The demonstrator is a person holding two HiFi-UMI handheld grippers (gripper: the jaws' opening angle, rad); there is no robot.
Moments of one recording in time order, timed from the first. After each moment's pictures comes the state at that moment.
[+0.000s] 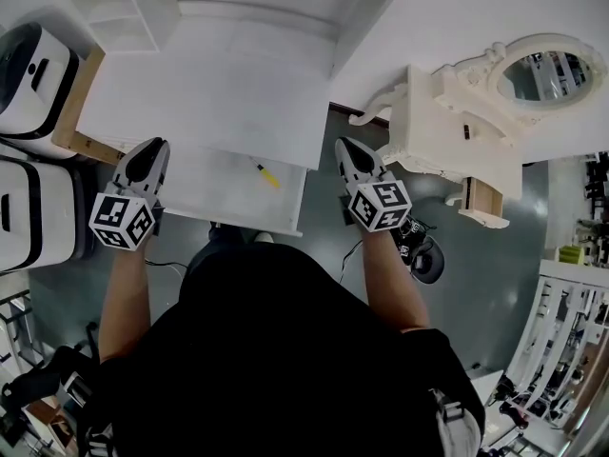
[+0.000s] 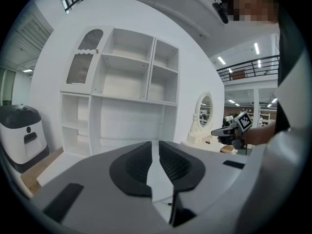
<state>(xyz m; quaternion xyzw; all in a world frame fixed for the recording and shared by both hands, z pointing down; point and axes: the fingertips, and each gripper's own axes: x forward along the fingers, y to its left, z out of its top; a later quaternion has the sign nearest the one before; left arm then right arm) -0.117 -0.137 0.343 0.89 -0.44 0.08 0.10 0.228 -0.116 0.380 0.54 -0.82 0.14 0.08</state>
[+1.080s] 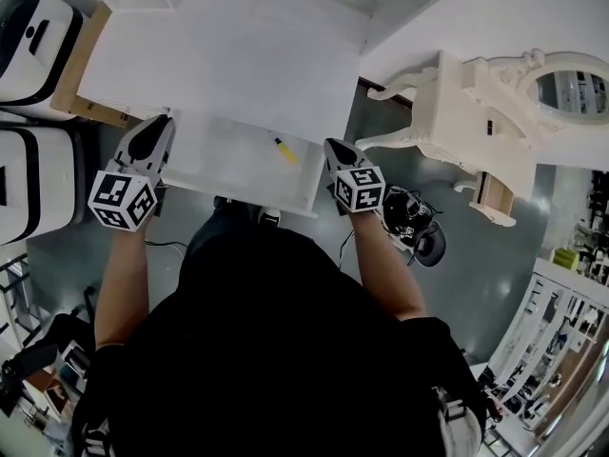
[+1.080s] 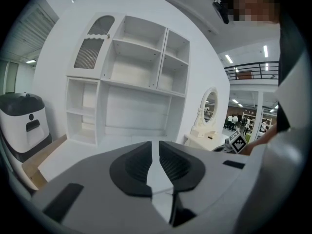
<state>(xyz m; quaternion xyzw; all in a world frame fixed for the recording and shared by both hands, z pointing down) -0.161 -0.164 0.400 0.87 -0.45 0.11 0.15 0.167 -0.125 0.558 0.49 -0.81 0.24 0.22</state>
